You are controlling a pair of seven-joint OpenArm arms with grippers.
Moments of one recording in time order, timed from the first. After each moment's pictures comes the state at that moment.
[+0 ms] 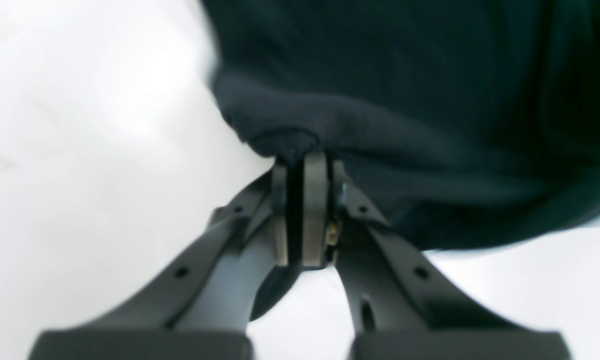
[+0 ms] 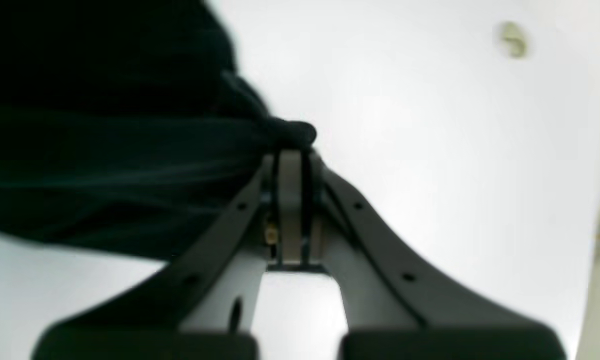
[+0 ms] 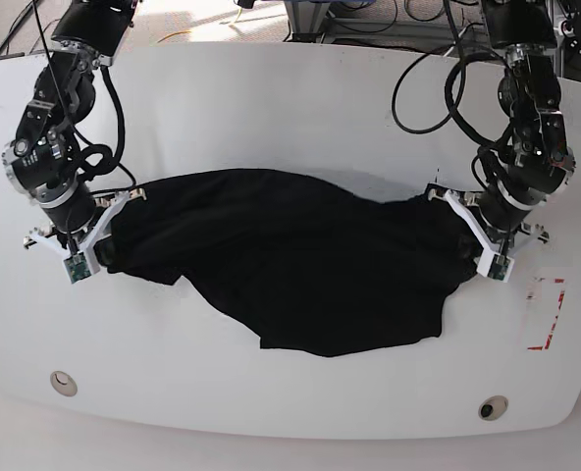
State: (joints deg) left arm -0.2 -16.7 -9.9 110.2 -19.3 -20.9 56.7; right arm 1.4 15.0 23.2 113.4 19.7 36.6 -62.7
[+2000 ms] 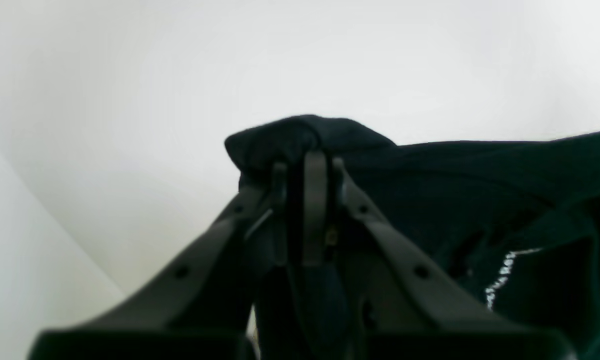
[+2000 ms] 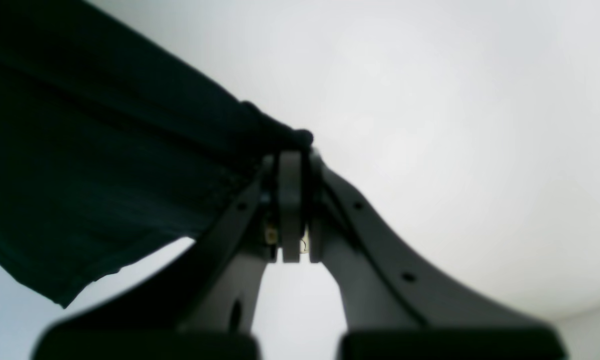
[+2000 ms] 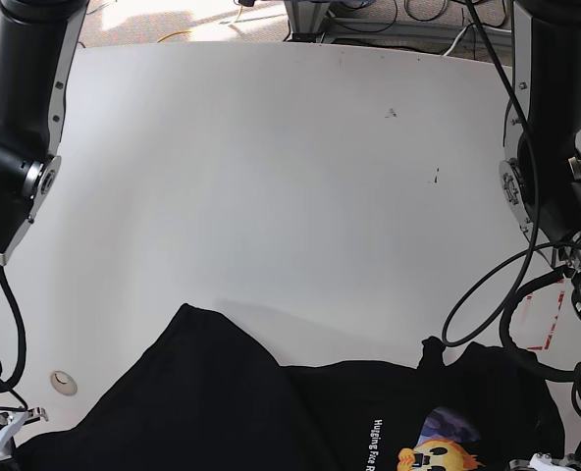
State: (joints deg) left arm -53.9 -16.8 -9.9 102.2 -20.0 -21.3 57.0; right arm 53.7 30.8 10.6 88.3 21.7 37.6 -66.0
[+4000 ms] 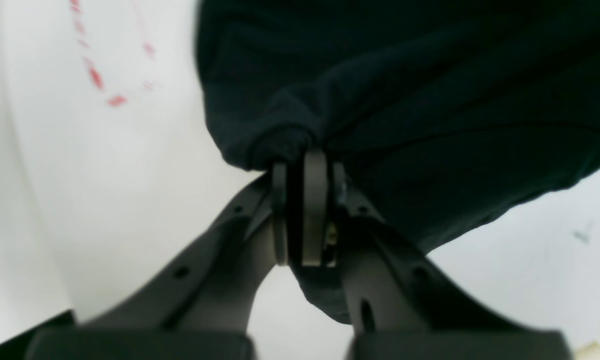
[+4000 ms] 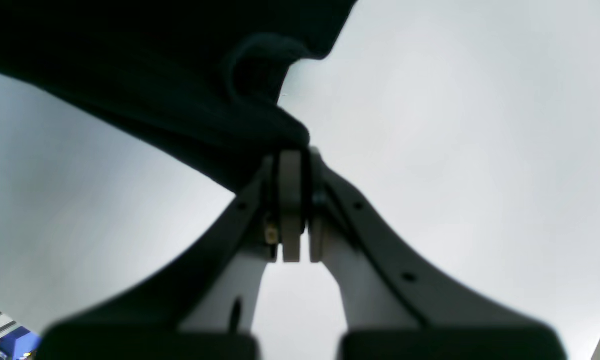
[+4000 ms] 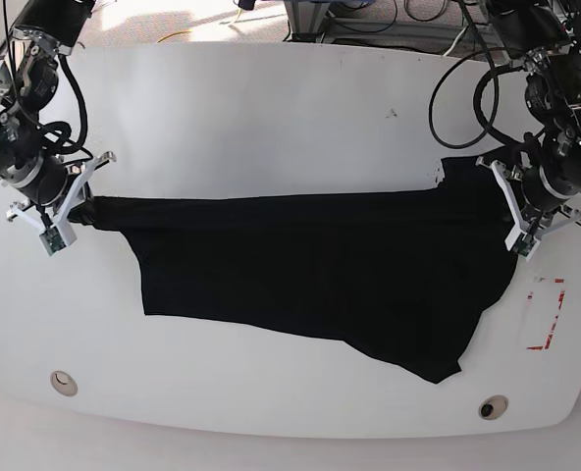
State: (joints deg) left arm 1.3 -16.2 -23.3 113.0 -21.0 -41.8 79.1; right arm -5.5 24.9 29.1 113.1 41.1 36.8 -77.4
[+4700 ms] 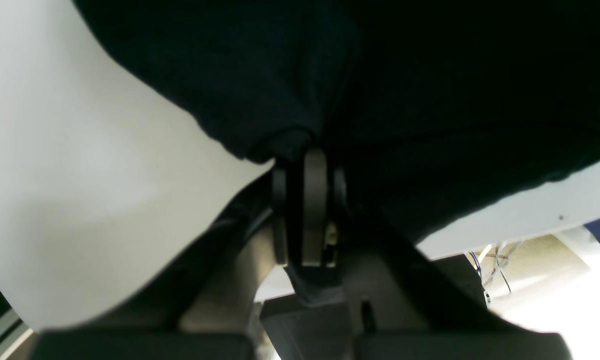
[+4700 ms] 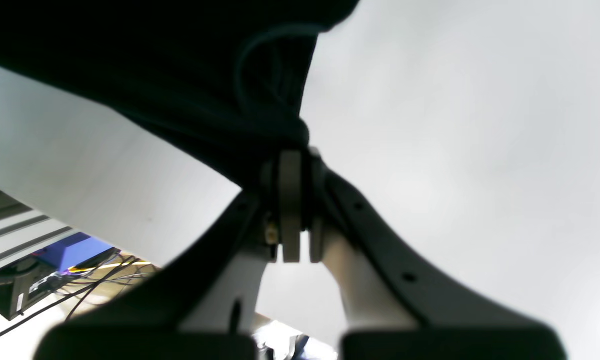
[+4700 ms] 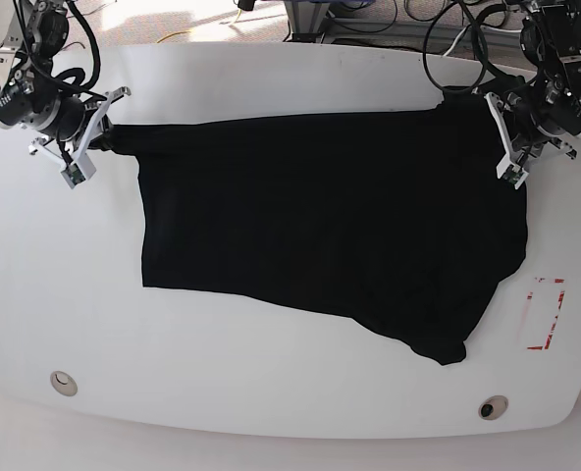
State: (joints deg) left arm 16.6 -16.9 -24.5 112.9 -20.8 -41.8 79.1; right arm -21.1 23.8 29.1 113.1 43.6 36.7 -77.1
